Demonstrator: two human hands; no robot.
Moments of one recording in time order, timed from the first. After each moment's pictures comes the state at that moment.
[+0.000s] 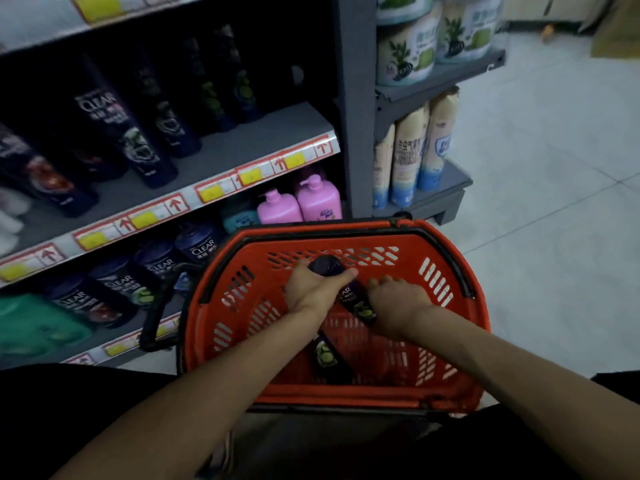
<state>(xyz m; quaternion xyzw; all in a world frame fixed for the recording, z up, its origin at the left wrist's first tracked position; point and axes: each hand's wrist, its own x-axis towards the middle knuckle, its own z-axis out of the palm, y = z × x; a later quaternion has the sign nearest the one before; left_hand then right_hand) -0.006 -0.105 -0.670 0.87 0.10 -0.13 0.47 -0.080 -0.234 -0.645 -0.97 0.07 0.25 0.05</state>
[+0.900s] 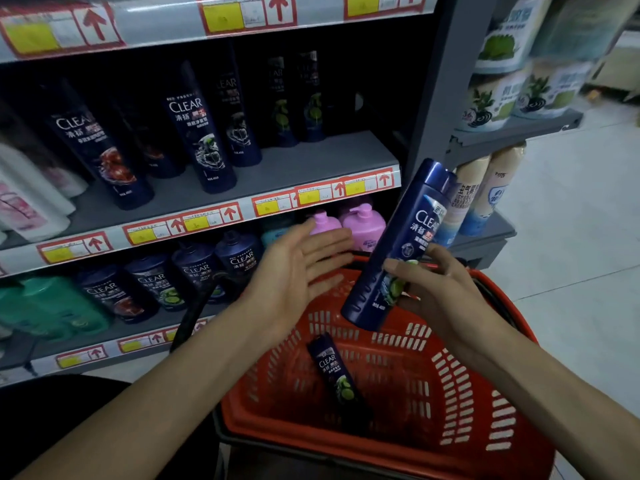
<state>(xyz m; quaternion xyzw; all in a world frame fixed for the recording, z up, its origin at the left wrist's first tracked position) 0.018 -0.006 -0.526 0.58 0.01 -0.29 0.76 -0.051 -0.202 -0.558 -0.57 0.14 -0.02 0.81</state>
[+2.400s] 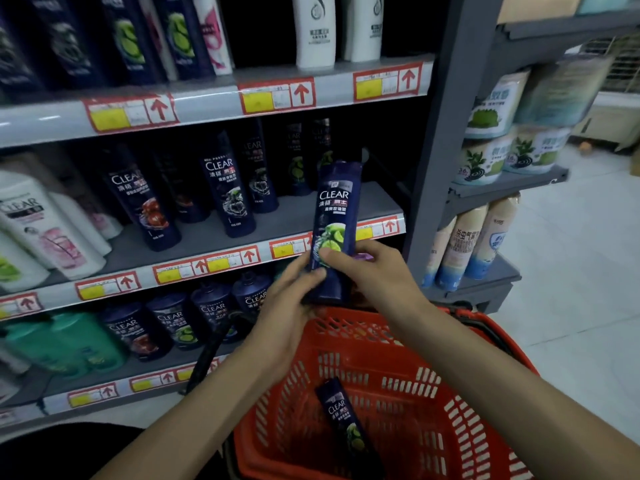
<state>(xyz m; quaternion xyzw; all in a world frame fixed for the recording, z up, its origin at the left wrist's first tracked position) 0.016 0.008 -0.526 0.57 -0.05 -0.15 0.80 0.007 -0.133 -0.500 -0.75 0.13 -0.05 0.65</state>
